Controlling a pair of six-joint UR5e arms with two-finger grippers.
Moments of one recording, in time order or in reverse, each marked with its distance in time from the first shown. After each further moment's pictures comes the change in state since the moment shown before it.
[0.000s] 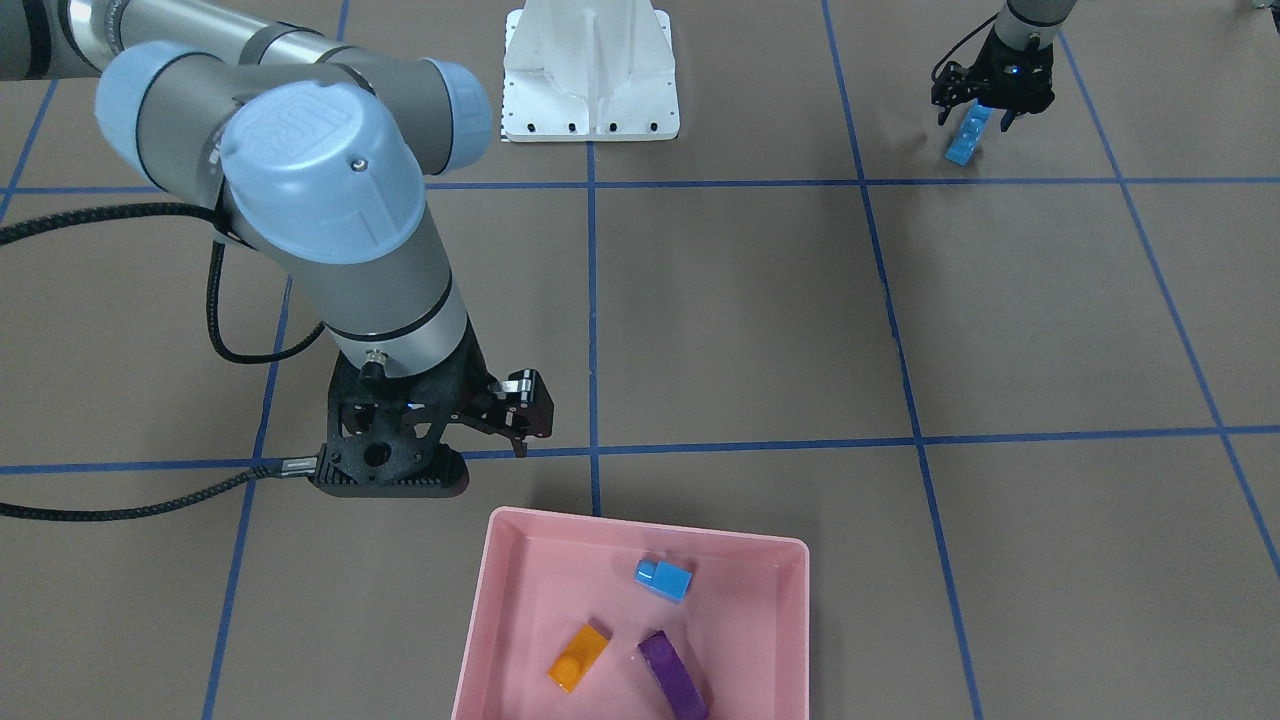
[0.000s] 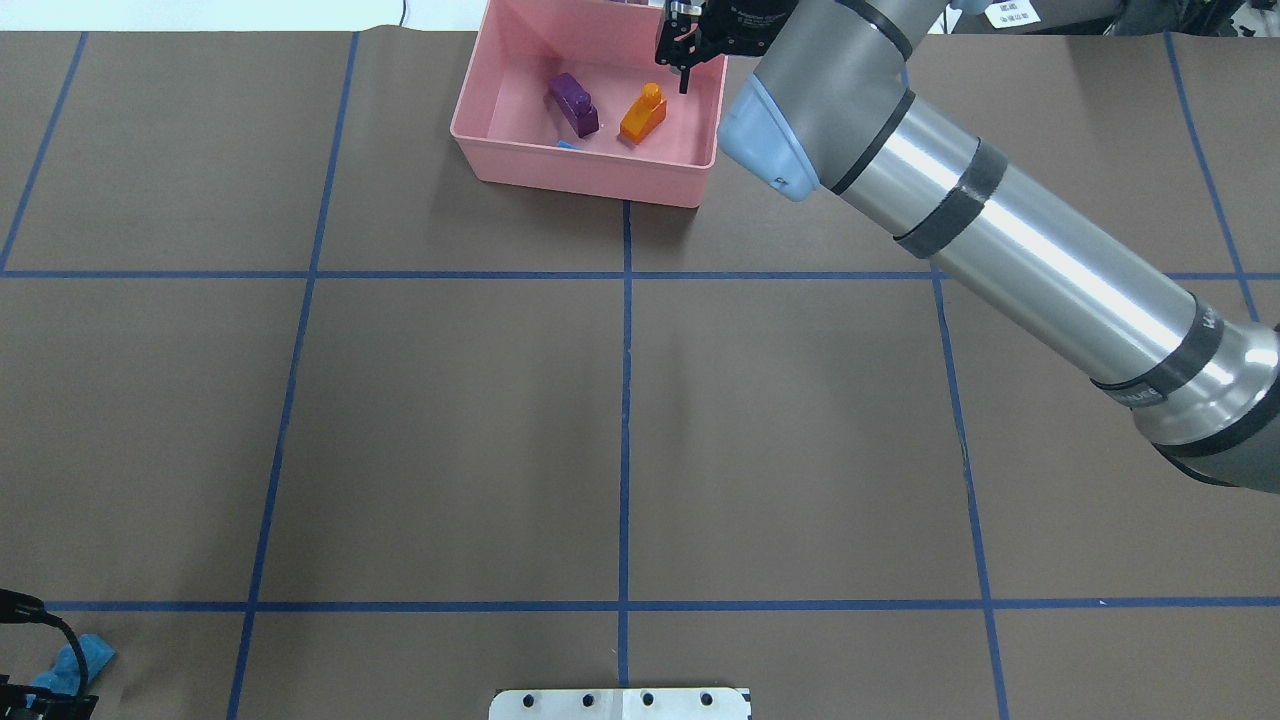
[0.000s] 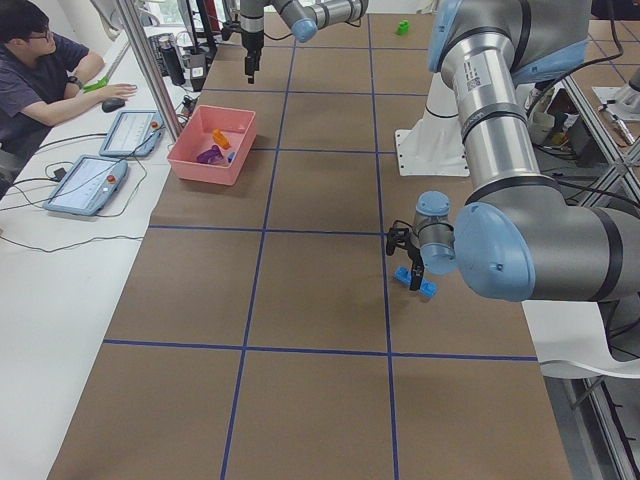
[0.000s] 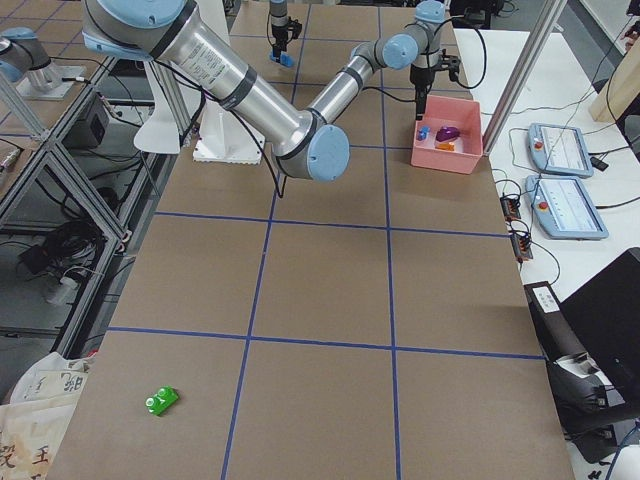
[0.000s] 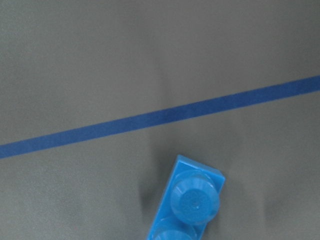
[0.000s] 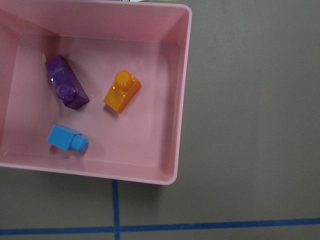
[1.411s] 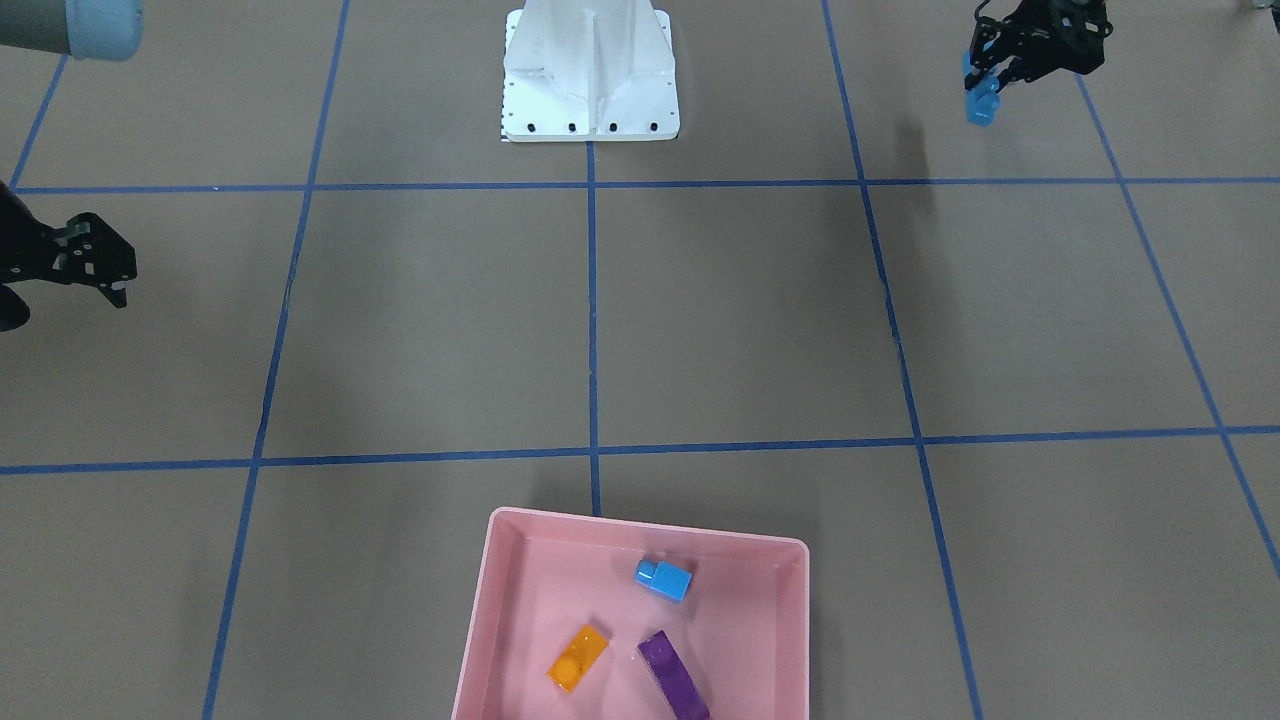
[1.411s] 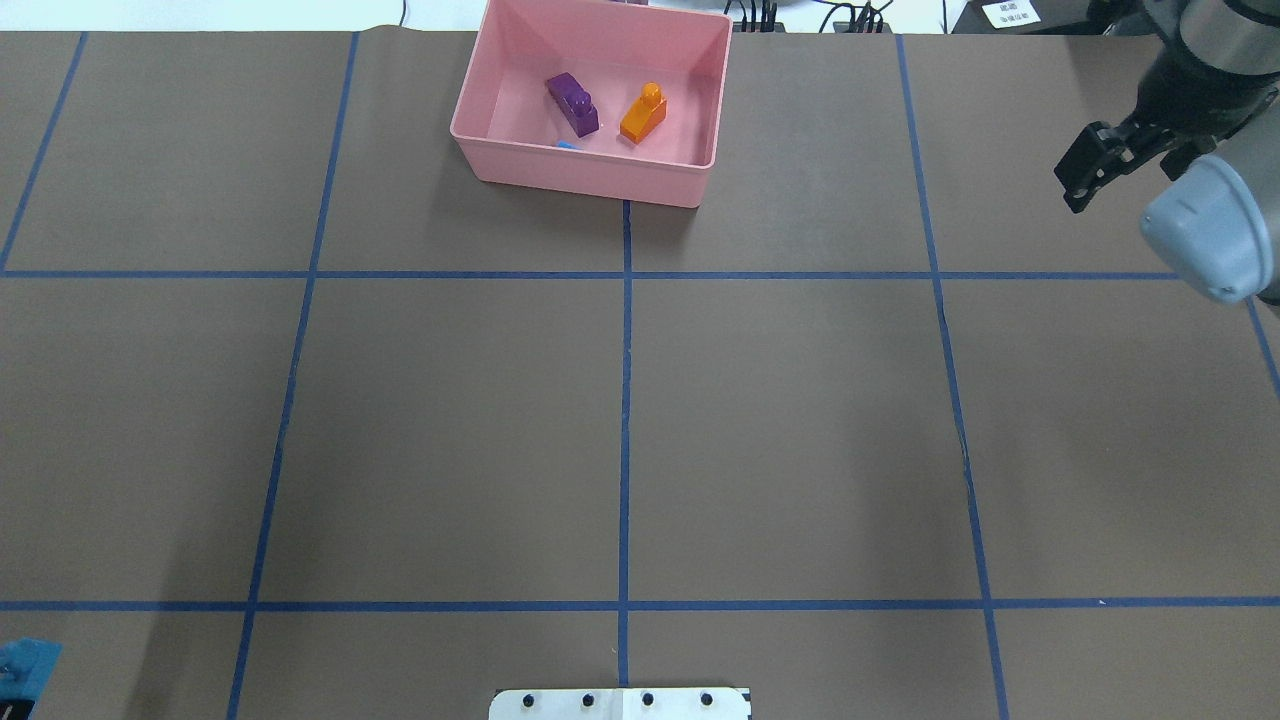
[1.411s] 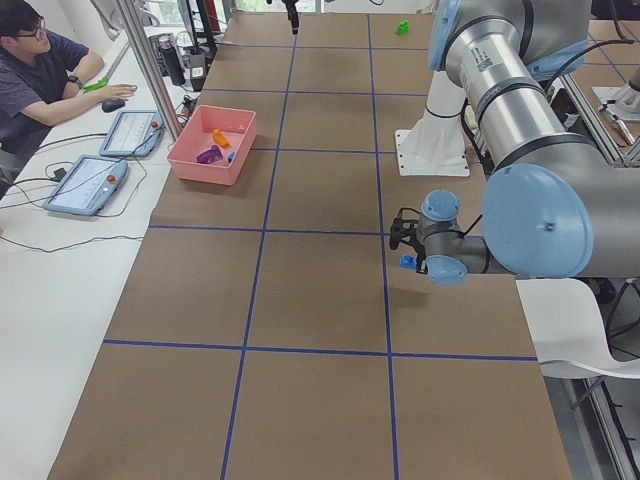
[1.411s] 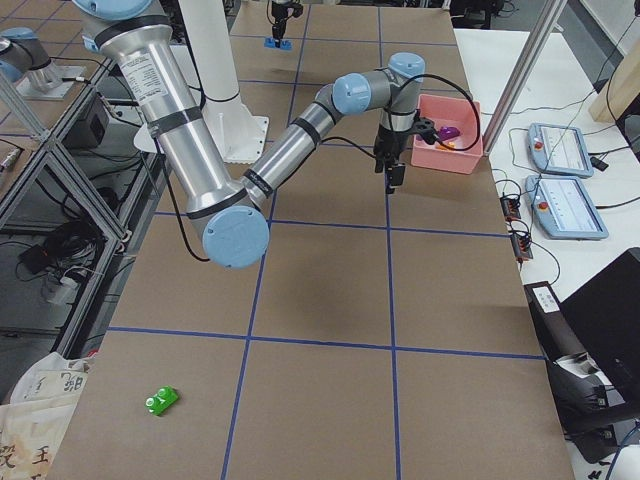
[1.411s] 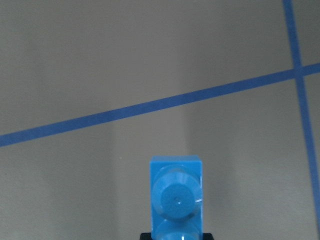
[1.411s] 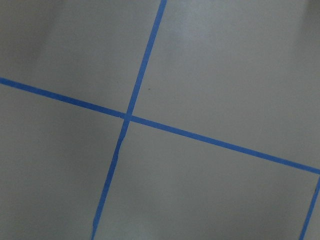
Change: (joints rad) left arm -0.170 0.114 -0.044 -0.345 -0.214 0.029; right arm 0.227 -0.573 0.532 -0.330 0.078 -0.696
